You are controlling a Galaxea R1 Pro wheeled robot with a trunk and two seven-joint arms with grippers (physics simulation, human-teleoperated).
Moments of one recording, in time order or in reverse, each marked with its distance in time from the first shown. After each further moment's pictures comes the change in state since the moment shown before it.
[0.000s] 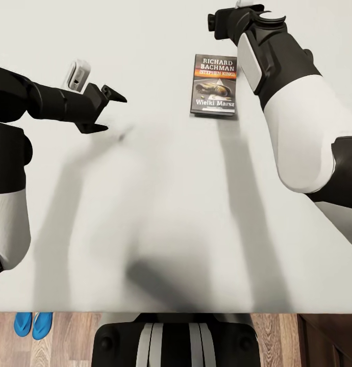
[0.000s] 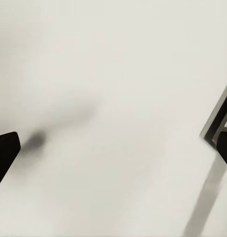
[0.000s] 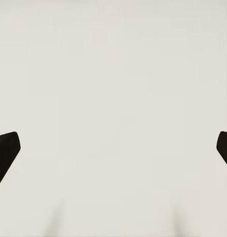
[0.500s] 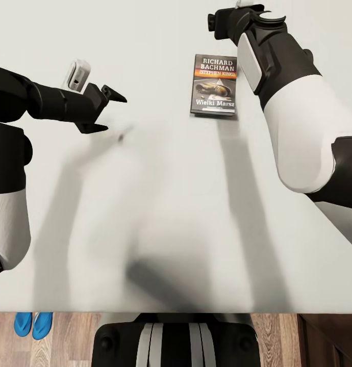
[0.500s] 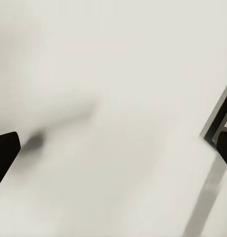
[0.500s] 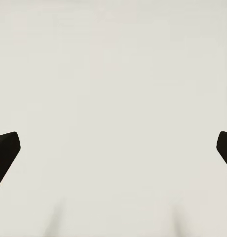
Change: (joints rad) left arm 0.000 0.000 0.000 0.000 0.000 0.000 0.000; right arm 0.000 0.000 0.000 0.000 0.000 0.000 0.000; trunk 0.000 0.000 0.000
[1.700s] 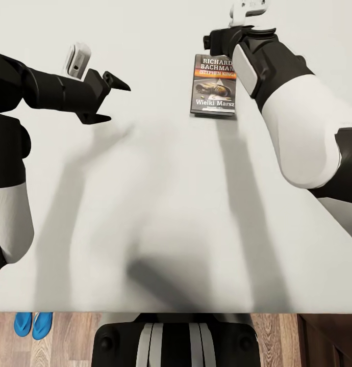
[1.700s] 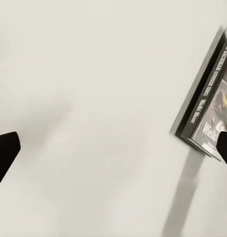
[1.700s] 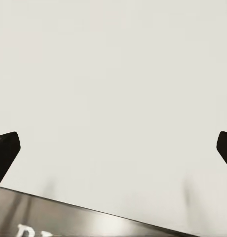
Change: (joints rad) left arm -0.041 -0.026 -0.002 -0.020 0.012 0.004 0.005; right arm -0.027 0.000 -0.008 0.127 -0.003 0.021 -0.002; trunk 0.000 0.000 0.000
